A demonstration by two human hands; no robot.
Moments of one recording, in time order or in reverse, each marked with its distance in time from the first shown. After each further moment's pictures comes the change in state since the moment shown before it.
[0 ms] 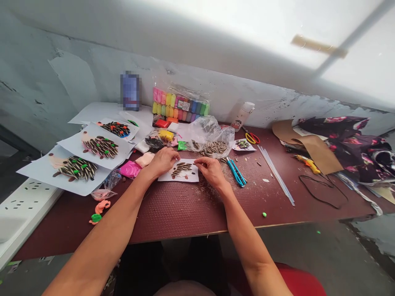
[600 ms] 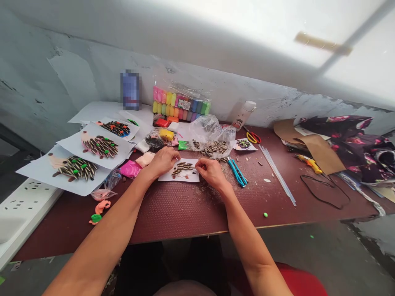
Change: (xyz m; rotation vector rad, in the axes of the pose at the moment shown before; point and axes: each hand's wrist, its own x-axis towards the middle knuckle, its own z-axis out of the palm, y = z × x) left_hand -0.001 -0.002 0.000 0.016 0.000 0.010; right_hand -0.004 -0.011 -0.004 -0.122 -0.090 0.051
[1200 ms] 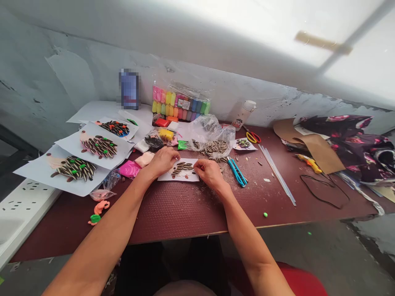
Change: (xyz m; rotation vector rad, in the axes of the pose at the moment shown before) left_hand 0.000 0.002 -0.002 -0.024 -0.012 -0.026; right_hand -0.001 -0.010 0.001 -0.141 -0.029 0.017
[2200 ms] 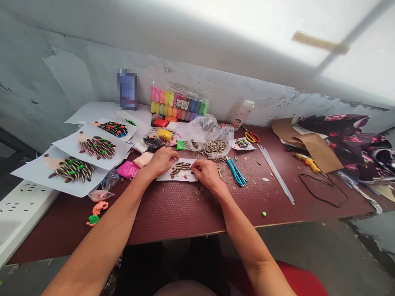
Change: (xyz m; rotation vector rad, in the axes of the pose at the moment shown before) left_hand 0.000 -0.002 0.002 -0.014 0.014 0.003; right_hand 0.000 -0.007 0.002 -0.067 -0.005 0.003
